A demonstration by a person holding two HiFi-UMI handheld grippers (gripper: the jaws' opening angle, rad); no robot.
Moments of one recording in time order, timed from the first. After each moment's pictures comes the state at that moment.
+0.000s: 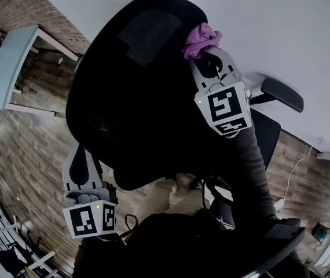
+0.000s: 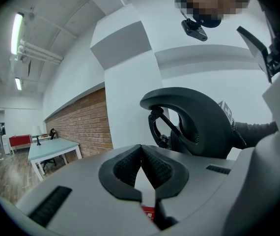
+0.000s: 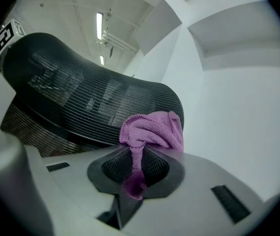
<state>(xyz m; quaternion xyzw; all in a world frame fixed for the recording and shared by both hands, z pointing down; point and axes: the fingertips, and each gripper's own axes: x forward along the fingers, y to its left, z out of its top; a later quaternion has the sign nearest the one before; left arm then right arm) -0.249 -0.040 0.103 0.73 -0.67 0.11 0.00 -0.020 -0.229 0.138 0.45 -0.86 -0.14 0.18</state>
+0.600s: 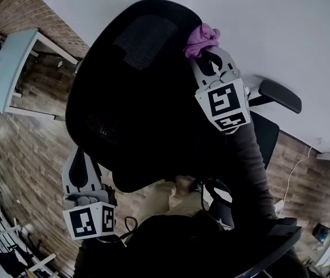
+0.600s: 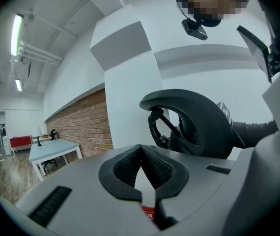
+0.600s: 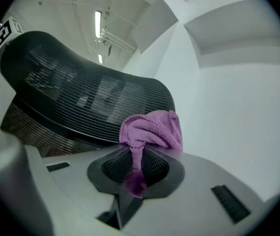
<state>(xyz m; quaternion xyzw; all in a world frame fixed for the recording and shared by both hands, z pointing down) -0.248 -0.041 0.098 0.73 -0.67 0.11 0.00 -0.007 -0.244 0.137 0.46 -0.86 -0.14 0.19</state>
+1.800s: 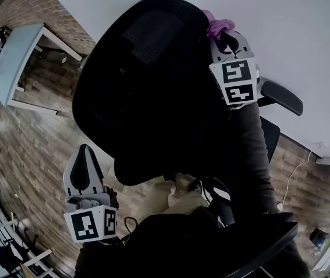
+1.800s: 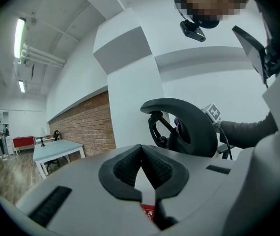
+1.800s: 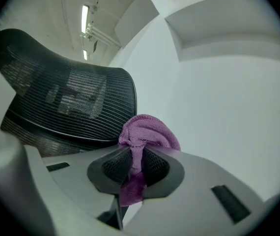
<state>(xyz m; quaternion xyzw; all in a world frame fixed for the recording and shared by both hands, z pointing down) -0.250 -0.014 0.091 0.72 -0.68 0.11 0.00 0.037 -0.289 0.123 0.54 -0.82 -0.12 0.17</state>
